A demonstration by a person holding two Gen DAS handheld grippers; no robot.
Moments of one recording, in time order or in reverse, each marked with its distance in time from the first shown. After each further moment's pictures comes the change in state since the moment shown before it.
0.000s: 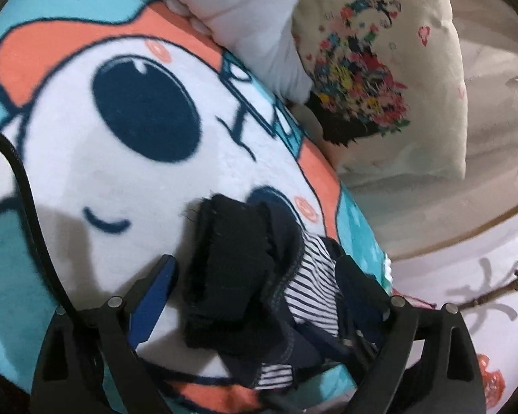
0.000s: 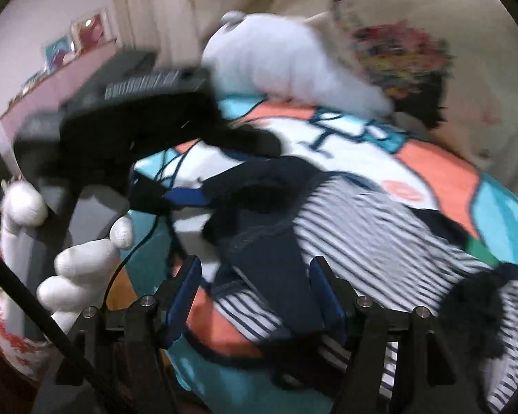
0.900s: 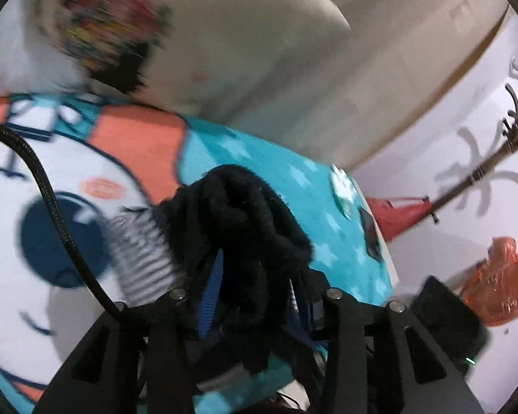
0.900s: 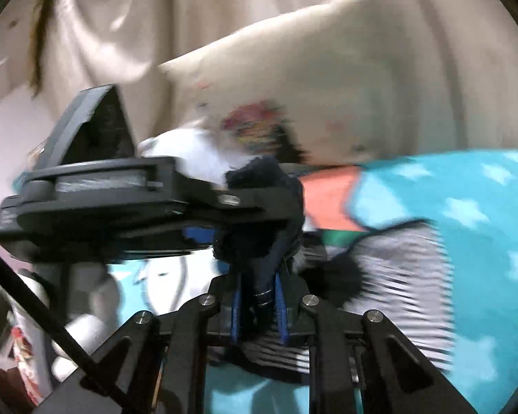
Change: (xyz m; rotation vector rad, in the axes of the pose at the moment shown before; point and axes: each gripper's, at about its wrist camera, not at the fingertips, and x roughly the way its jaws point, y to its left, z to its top) left arm 0.070 -0.189 -0.062 0.468 0.196 -0.090; right arm -0.129 -0.101 -0.065 0.465 -0.353 -0.111
